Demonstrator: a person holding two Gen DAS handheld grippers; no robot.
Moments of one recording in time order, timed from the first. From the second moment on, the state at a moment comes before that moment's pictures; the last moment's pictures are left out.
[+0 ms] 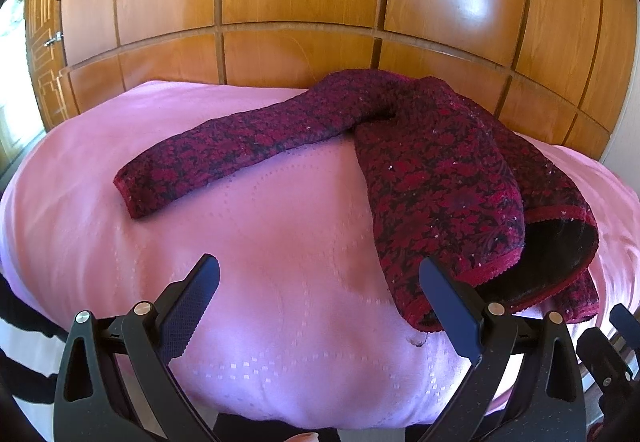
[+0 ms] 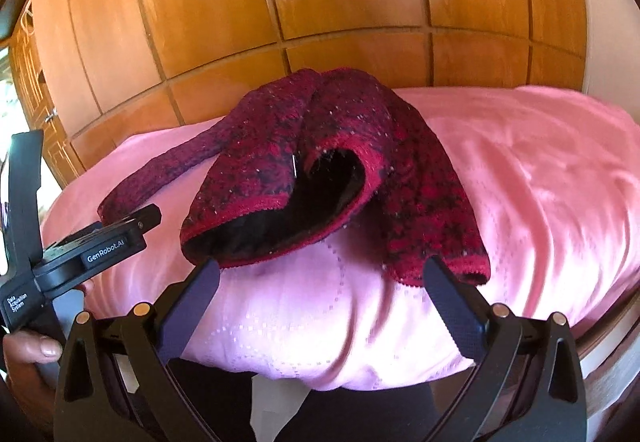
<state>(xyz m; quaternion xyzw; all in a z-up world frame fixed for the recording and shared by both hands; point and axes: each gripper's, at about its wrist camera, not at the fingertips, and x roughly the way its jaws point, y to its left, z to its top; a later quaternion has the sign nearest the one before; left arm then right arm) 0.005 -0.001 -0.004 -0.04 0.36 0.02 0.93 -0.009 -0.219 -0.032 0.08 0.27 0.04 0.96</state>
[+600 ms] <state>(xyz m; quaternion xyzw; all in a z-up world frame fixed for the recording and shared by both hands) 0.007 -0.001 -0.005 -0.05 0.36 0.01 0.93 -0.006 -0.229 -0.030 0.09 0.27 0.02 0.96</state>
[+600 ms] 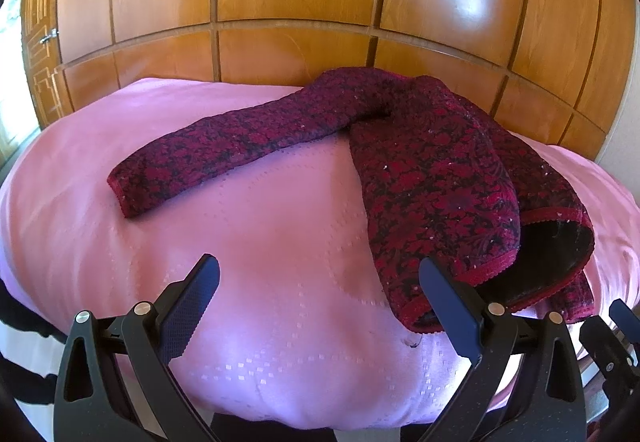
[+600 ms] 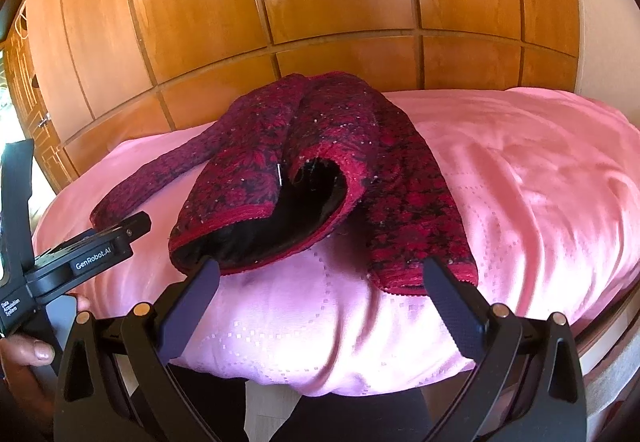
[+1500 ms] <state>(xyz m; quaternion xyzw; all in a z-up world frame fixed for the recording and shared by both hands) 0.105 -0.005 -0.056 -0.21 0.48 -0.17 0.84 0.060 -0.362 -0.059 0.24 0.34 0.03 0.91</state>
